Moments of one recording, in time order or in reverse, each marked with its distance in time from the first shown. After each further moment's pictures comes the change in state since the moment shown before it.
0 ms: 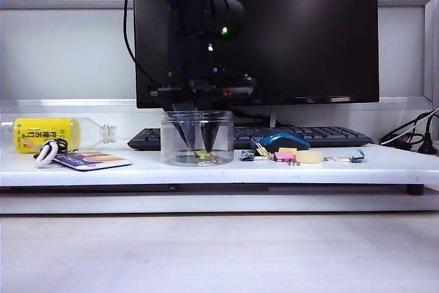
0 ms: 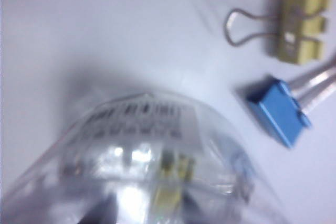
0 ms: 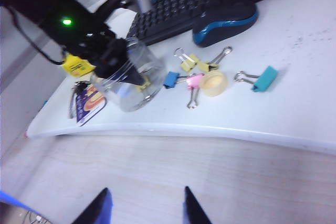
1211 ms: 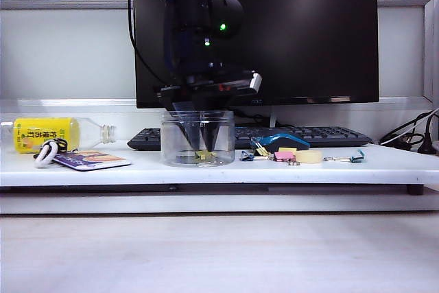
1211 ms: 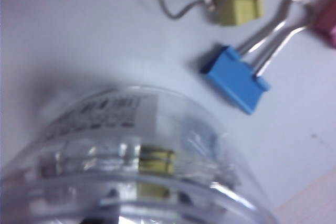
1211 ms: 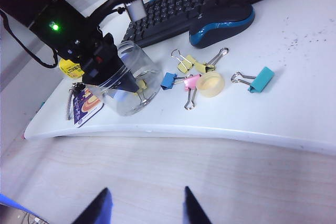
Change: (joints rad) left arm 0.000 -0.017 -0.029 -0.006 0.066 0.151; right arm 0.000 0.000 0.000 0.000 0.006 0.000
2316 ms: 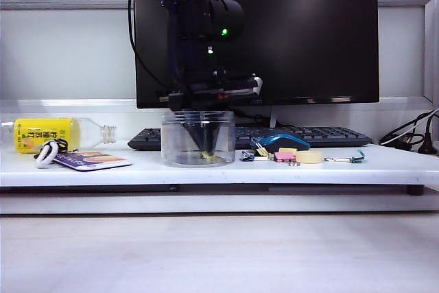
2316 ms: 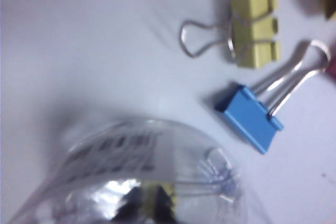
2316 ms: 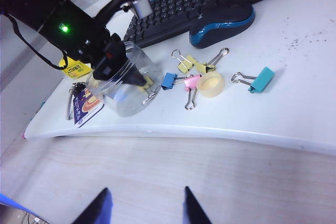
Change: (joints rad) left arm 0.000 -0.009 -0.051 0.110 -0.017 -0.043; right arm 0.000 0.000 0.000 0.000 0.000 0.000
